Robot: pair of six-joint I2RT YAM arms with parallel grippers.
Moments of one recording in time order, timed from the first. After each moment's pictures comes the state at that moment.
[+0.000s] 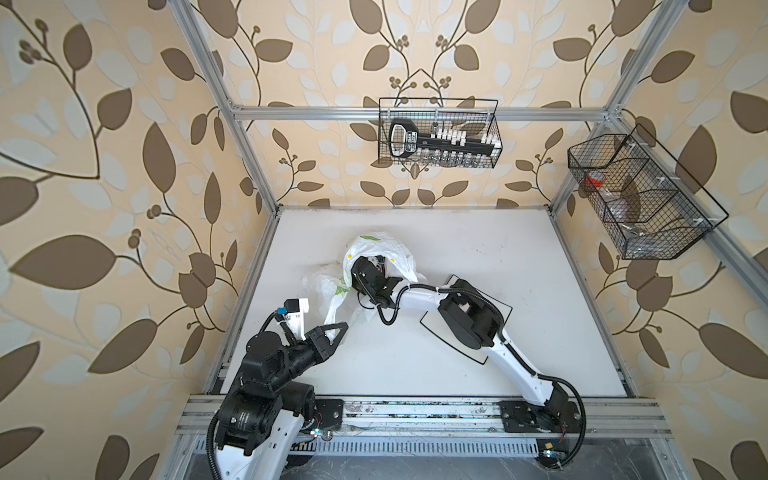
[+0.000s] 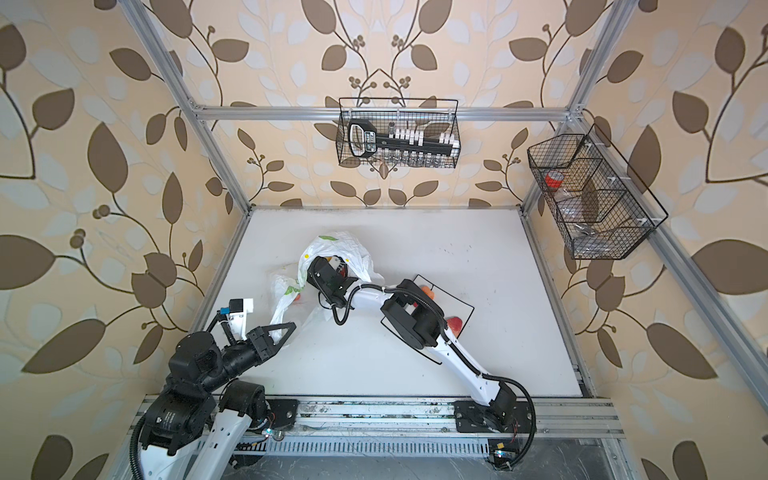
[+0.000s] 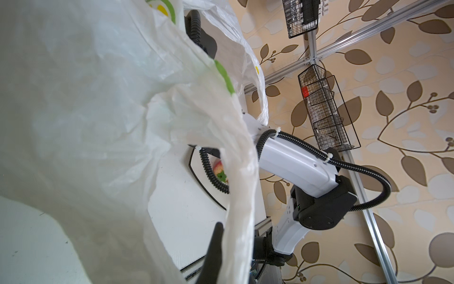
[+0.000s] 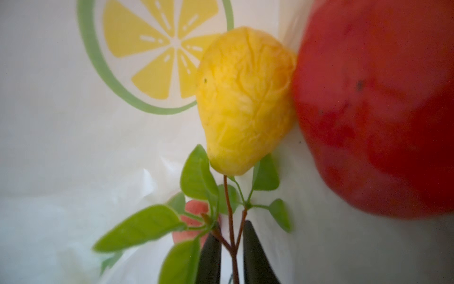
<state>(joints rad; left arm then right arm) -0.15 0.13 0.58 -0.77 0.58 -0.91 0.91 2.54 1.89 0.10 0.25 1.31</state>
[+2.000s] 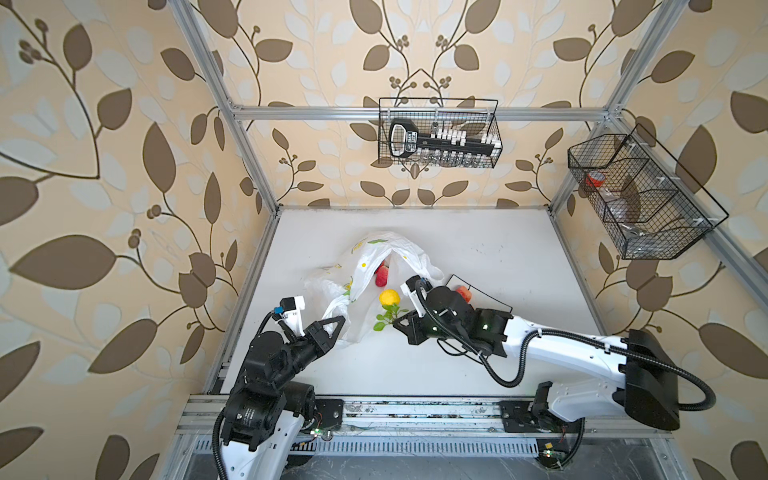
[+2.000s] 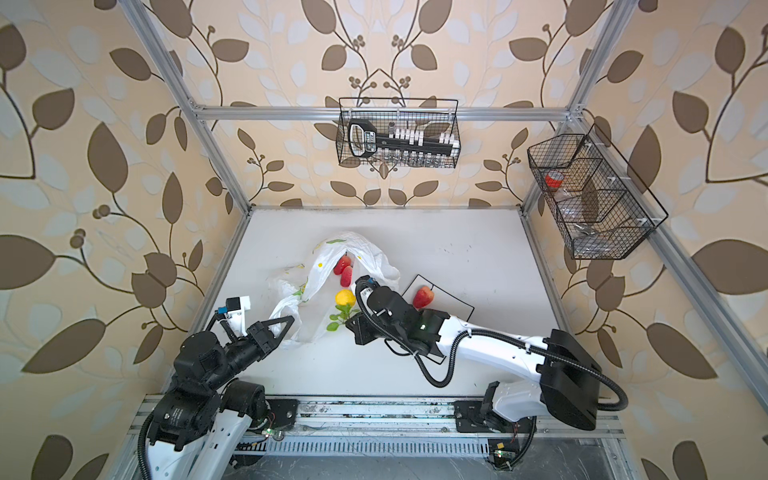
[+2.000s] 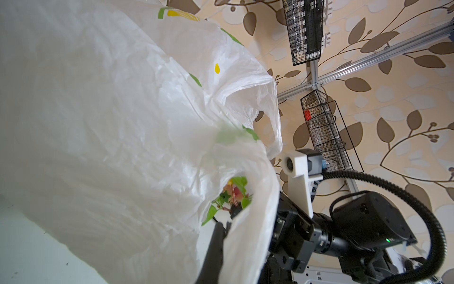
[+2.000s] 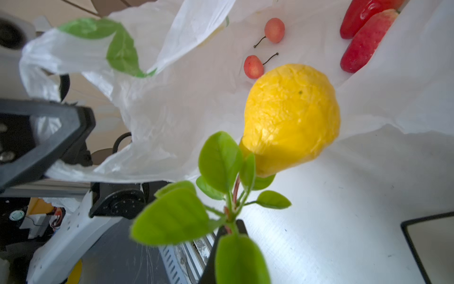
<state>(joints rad) -0.15 0.11 0.52 -0.68 0.49 -0.97 1.07 1.30 0.86 -0.14 -0.07 0.62</state>
